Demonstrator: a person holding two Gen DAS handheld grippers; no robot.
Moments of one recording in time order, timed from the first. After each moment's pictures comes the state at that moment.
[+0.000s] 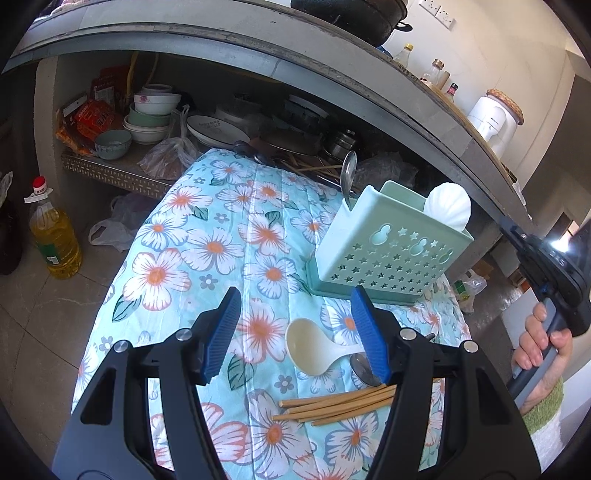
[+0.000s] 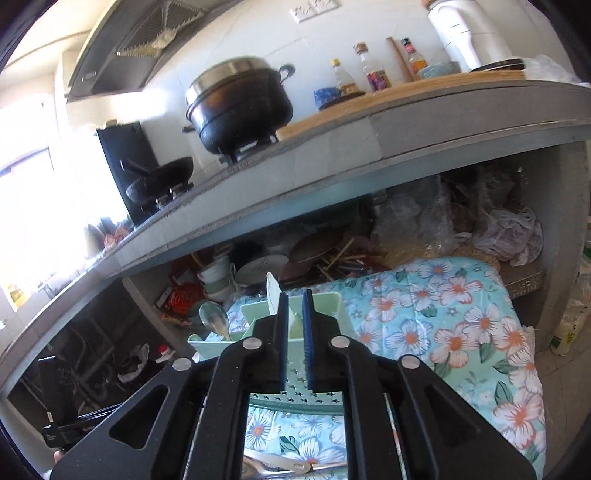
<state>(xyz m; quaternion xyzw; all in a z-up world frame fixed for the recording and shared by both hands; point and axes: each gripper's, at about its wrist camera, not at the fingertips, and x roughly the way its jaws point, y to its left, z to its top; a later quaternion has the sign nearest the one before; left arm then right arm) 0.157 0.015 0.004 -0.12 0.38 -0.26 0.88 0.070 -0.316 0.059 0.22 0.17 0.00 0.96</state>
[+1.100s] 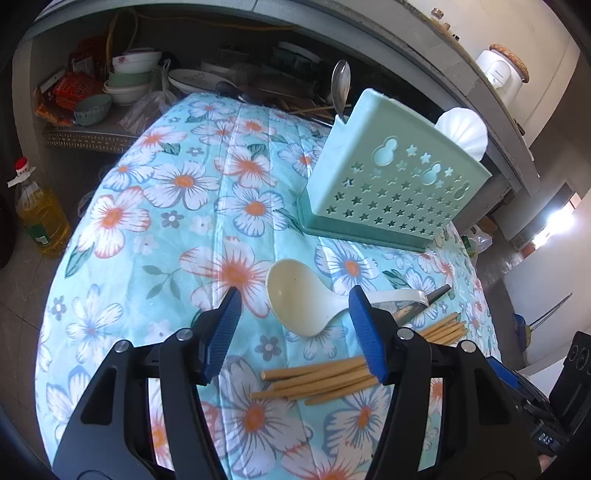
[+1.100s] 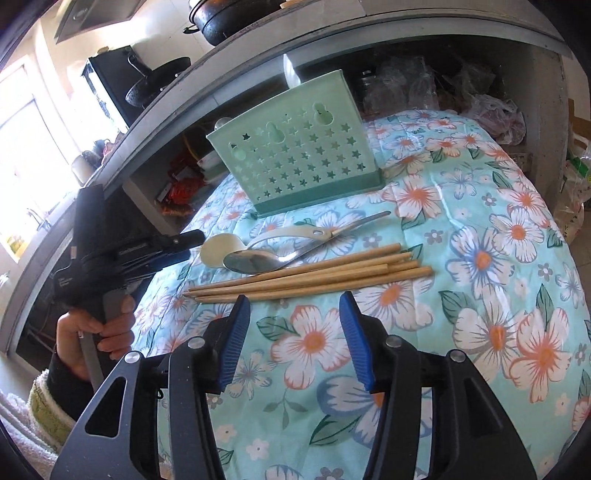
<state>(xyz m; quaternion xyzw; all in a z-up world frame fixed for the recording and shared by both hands) 0.159 -0.023 -0.043 -0.08 0.45 -0.28 0.84 -0.032 -0.238 -0.043 0.22 0.35 0.03 0.91</state>
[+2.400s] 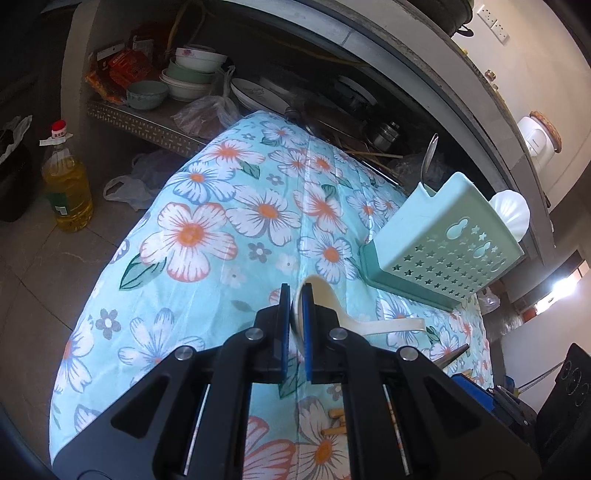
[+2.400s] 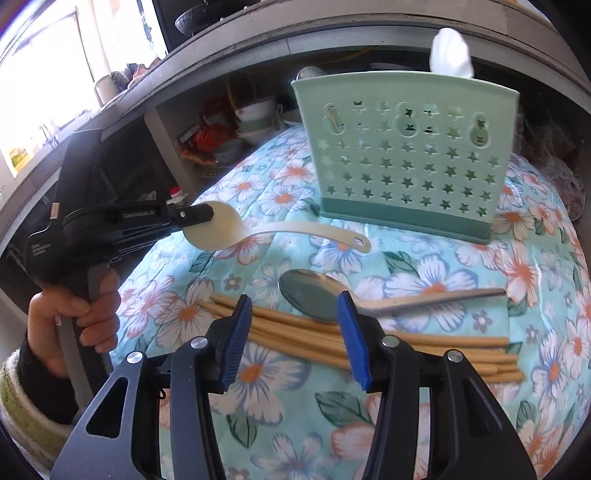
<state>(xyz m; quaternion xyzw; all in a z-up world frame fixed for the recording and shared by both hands) 0.185 0.037 -0.049 -0.18 0.43 -0.21 0.86 0.068 -0.161 -0.042 0.08 0.40 0.09 0.91</state>
